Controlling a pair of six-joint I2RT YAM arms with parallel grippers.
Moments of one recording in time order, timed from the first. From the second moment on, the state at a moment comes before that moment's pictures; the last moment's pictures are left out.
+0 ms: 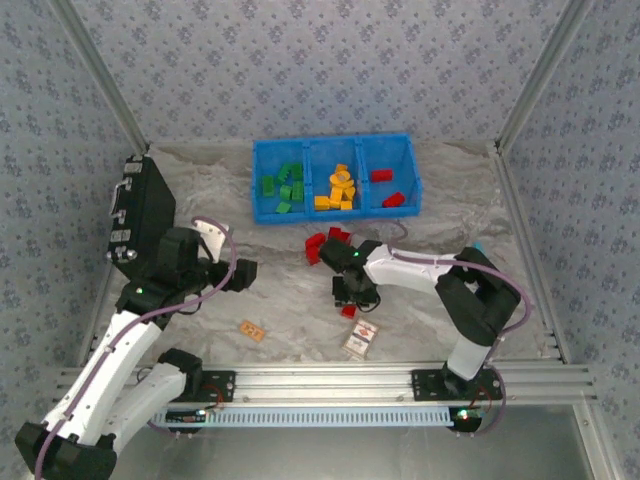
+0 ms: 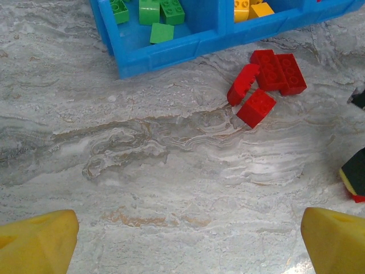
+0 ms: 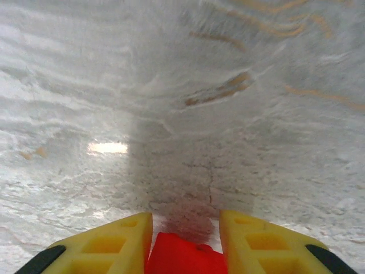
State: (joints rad) left arm -0.38 0.76 0.76 -0.71 0.12 -0.10; right arm 0.84 1.71 1.04 -0.76 -0.03 0.85
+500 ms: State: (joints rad) left arm -0.38 0.76 0.76 -0.71 0.10 -0.10; right arm 0.55 1.63 1.24 -0.87 0.00 0.66
